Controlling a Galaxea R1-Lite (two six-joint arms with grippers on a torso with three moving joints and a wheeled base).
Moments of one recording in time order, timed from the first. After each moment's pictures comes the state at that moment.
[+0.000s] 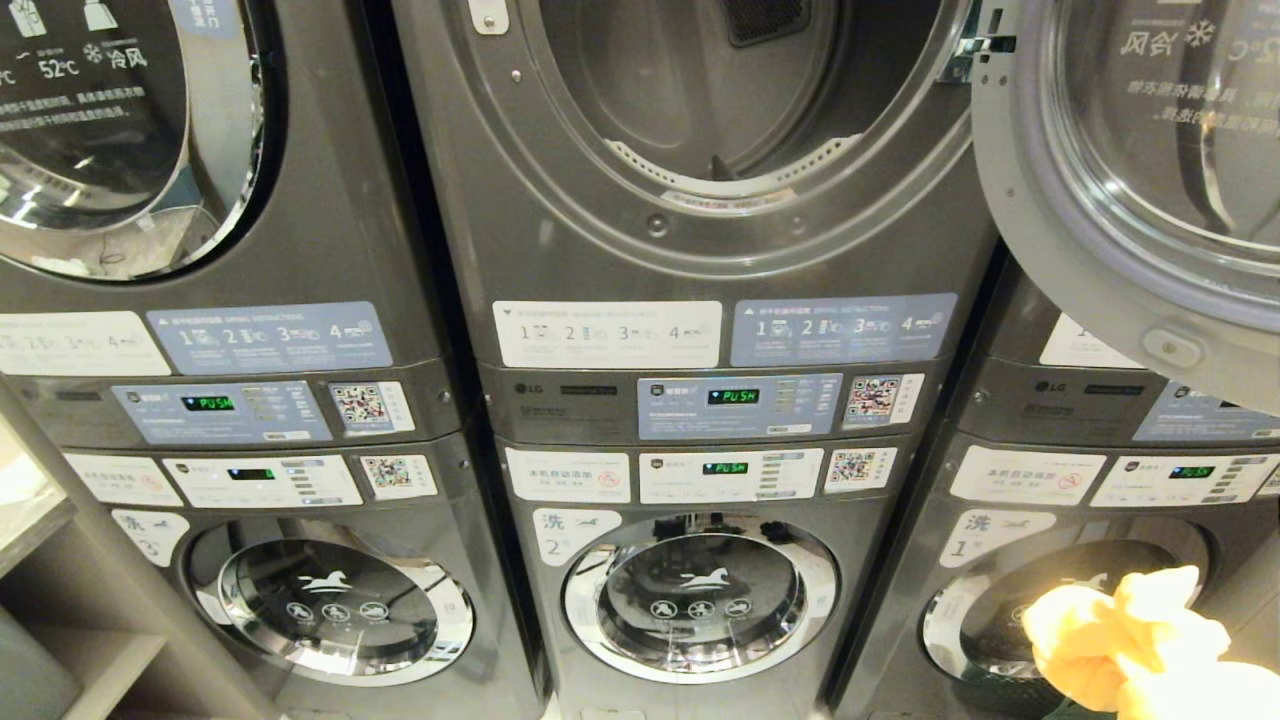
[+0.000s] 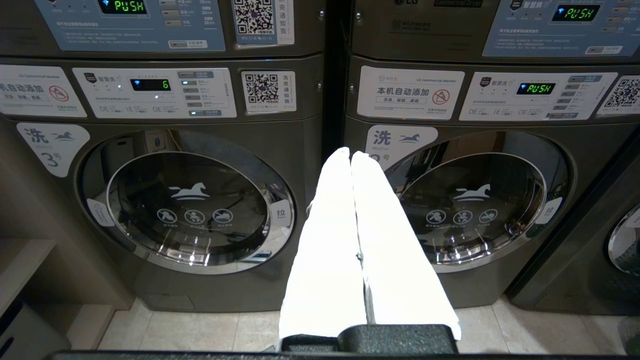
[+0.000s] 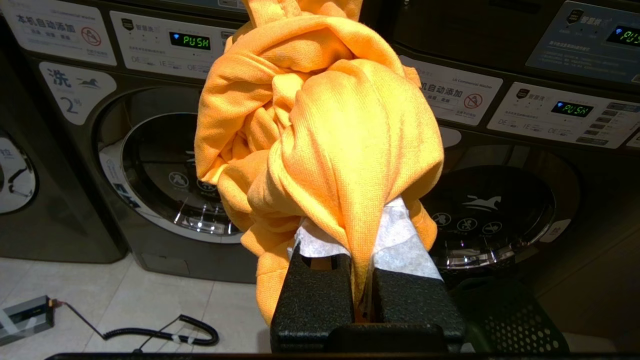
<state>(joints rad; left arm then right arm) 0.00 0.00 0.00 0.00 0.00 0.00 0.00 0.00 -0.04 0.11 0.03 -0.13</state>
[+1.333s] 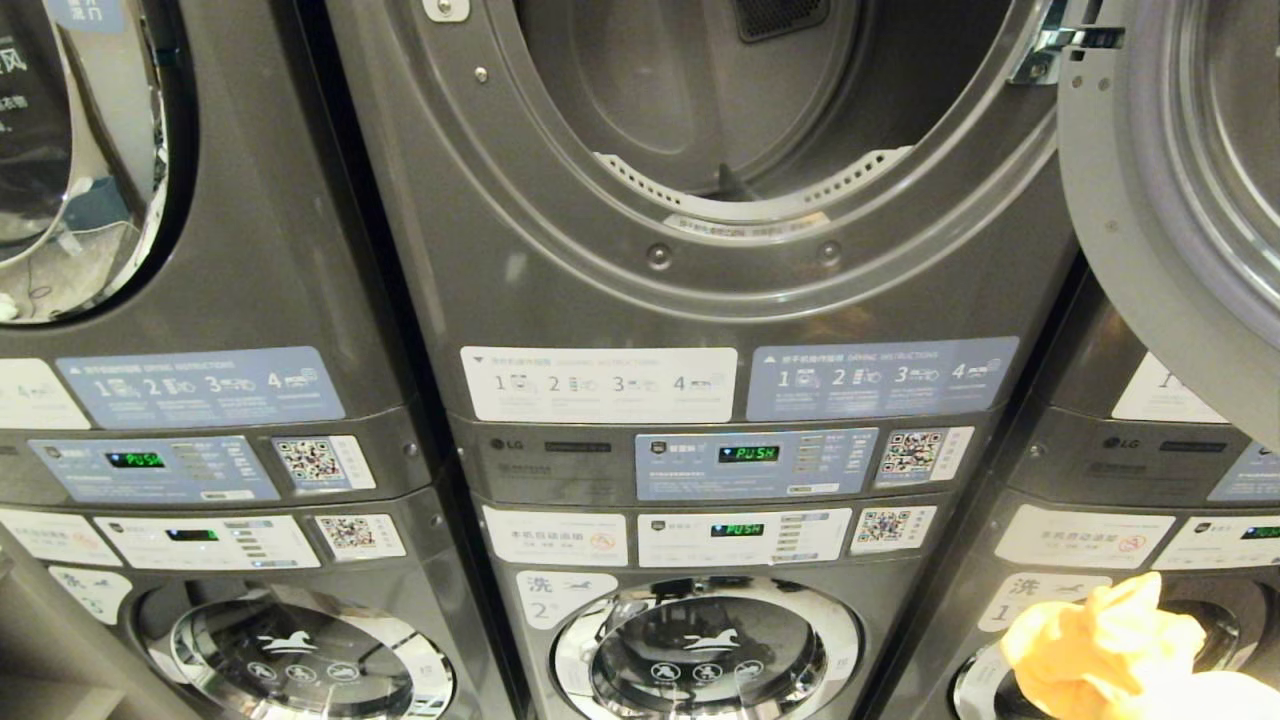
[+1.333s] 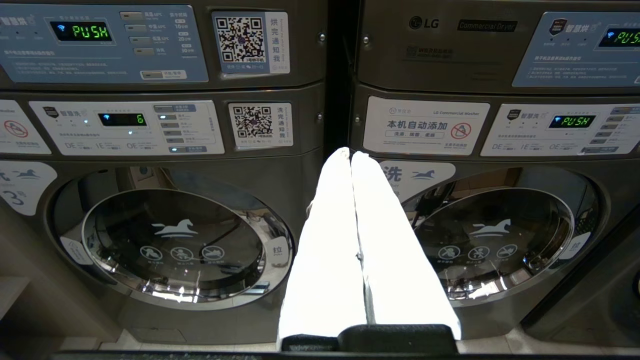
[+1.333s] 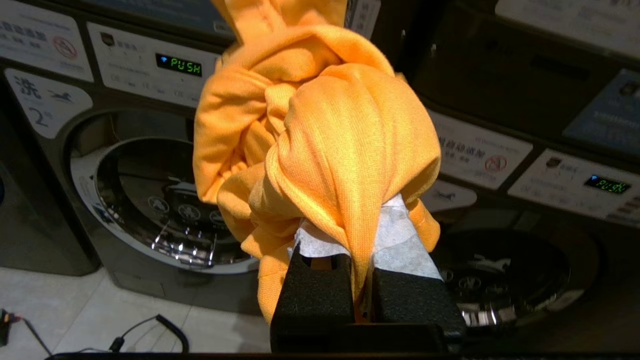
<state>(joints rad) 0.00 0.00 0.00 0.00 0.00 0.01 0.00 0.00 -0.05 0.10 0.09 -0.21</state>
